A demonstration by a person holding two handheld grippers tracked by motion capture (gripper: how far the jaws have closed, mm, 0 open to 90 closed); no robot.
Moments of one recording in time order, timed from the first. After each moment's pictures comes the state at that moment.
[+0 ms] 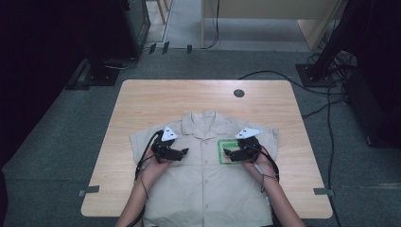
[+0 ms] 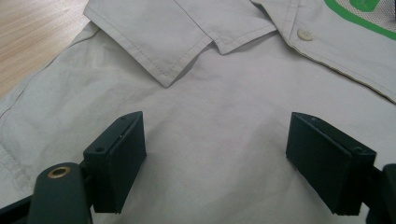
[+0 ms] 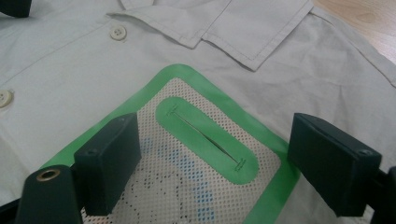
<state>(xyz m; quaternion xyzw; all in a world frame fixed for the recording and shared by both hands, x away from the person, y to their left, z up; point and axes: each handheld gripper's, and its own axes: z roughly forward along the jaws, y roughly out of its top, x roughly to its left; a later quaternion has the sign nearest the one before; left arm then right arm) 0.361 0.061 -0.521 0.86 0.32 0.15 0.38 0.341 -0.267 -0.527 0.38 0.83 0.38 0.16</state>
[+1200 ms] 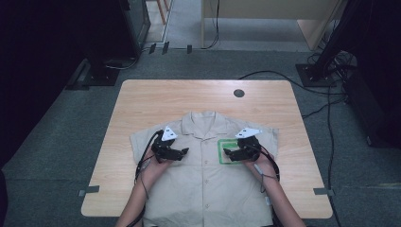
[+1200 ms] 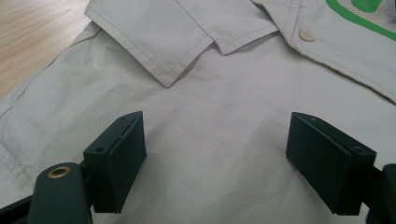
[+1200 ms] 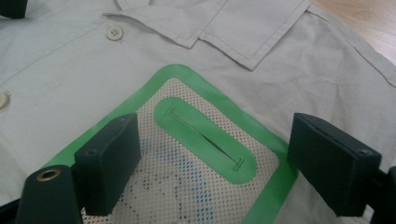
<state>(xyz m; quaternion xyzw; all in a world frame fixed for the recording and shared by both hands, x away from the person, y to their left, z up) 0.362 0.060 -0.521 0.86 0.32 0.15 0.38 0.341 -0.266 -0.526 0.39 0.83 0.37 0.16</state>
